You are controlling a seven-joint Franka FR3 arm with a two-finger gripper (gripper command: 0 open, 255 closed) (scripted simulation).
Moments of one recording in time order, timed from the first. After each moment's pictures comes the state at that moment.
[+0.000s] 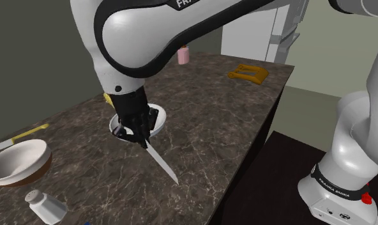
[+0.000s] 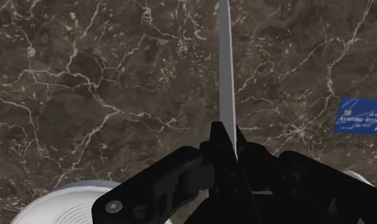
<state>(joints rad) 0.48 0.19 0.21 -1.76 0.04 1.88 0.59</state>
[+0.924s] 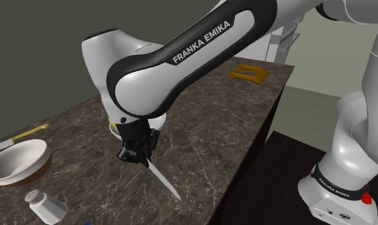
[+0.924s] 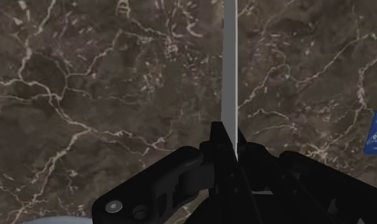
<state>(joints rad) 0.50 0.26 0.22 -1.85 0.03 2.03 0.61</state>
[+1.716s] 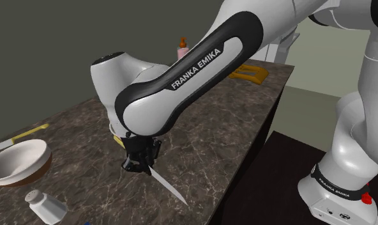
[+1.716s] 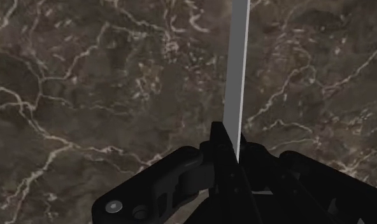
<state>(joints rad) 0.50 0.31 0.21 -1.89 0.02 2.12 0.61</state>
